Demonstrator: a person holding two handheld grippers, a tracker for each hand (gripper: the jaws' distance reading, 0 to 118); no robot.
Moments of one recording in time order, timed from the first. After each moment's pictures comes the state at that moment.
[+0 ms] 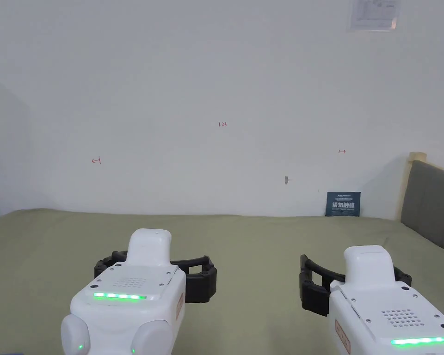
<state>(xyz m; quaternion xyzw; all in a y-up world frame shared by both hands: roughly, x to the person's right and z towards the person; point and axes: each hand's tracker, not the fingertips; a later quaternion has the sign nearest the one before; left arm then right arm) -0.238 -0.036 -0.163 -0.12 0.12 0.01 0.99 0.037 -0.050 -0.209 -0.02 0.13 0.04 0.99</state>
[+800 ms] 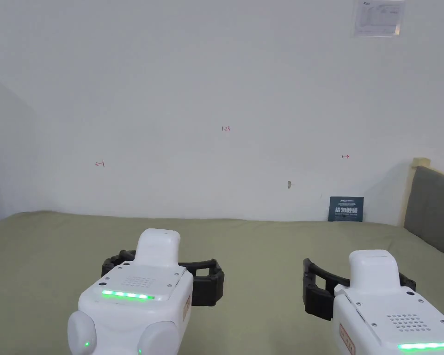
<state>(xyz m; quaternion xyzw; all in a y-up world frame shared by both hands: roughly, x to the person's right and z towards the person) -0.234 -0.029 -0.164 -0.12 0.11 0.00 0.99 0.034 -0.047 -0.207 -0.02 0.13 0.04 0.99</state>
